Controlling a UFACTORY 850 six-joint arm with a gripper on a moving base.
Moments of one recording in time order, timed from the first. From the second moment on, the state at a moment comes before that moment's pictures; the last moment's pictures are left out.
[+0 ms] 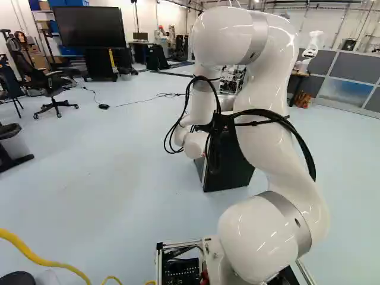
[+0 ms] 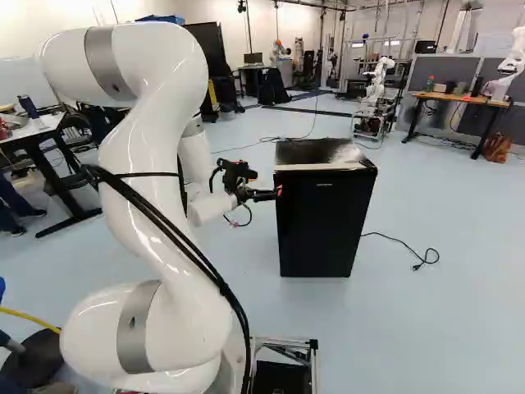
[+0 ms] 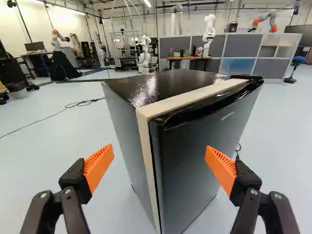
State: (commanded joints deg) arm 12.5 -33.3 -36.9 44.8 77.5 0.0
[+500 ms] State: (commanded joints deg) arm 11.4 -34.6 -38.9 44.8 77.5 0.0
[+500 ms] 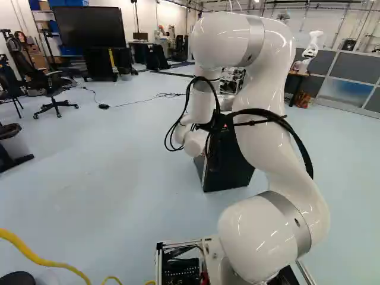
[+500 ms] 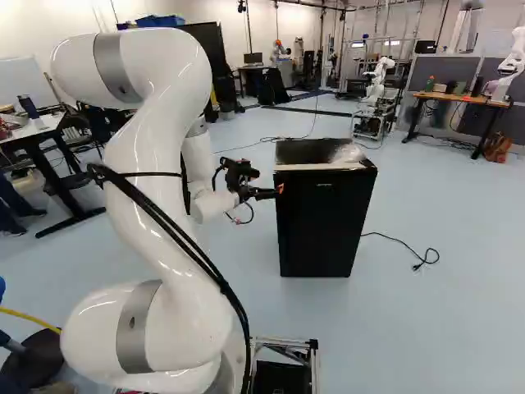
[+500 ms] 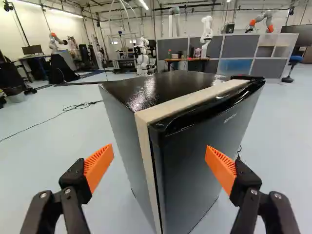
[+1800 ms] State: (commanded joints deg) arm 8.0 -35.8 -40.8 45.5 79.0 0.0
